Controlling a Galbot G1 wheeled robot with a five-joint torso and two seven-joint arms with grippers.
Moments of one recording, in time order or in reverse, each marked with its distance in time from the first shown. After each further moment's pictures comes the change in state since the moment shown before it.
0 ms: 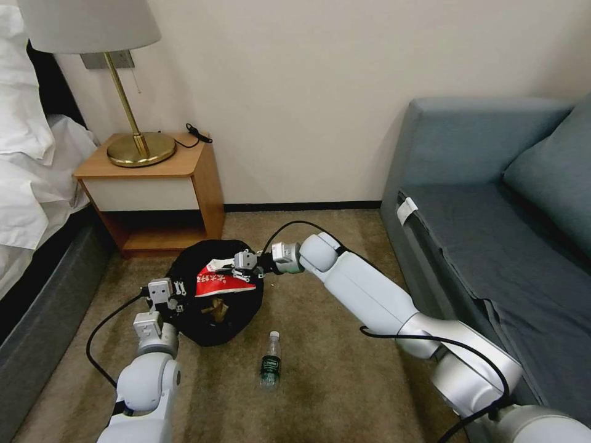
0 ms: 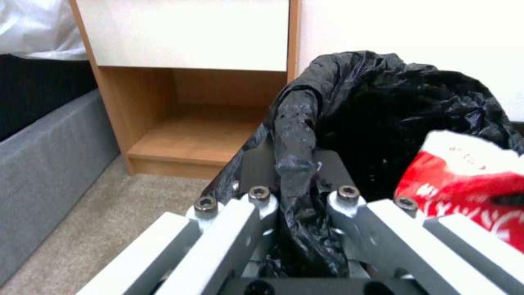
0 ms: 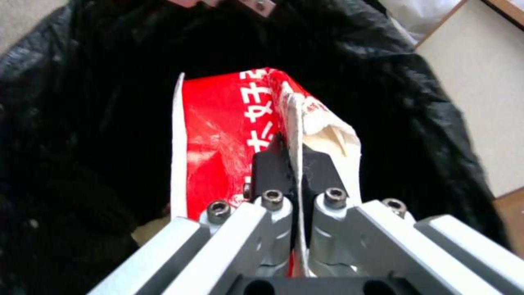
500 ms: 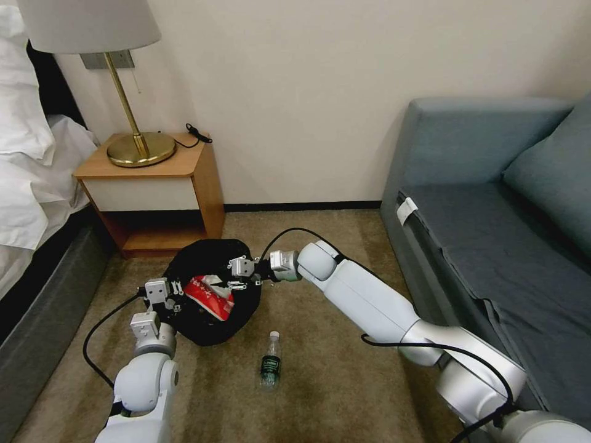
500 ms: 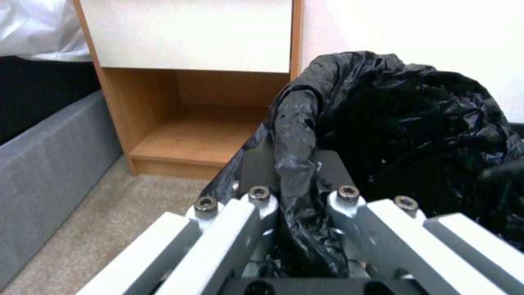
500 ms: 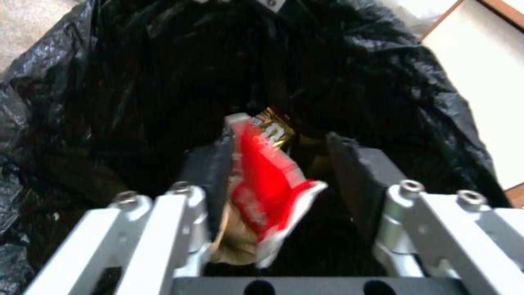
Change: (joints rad) left arm 0.000 0.001 -0.004 0.000 -0.002 -0.001 -0.001; right arm -0.021 -0.023 -0.011 0.034 0.010 0.000 0.030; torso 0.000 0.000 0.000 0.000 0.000
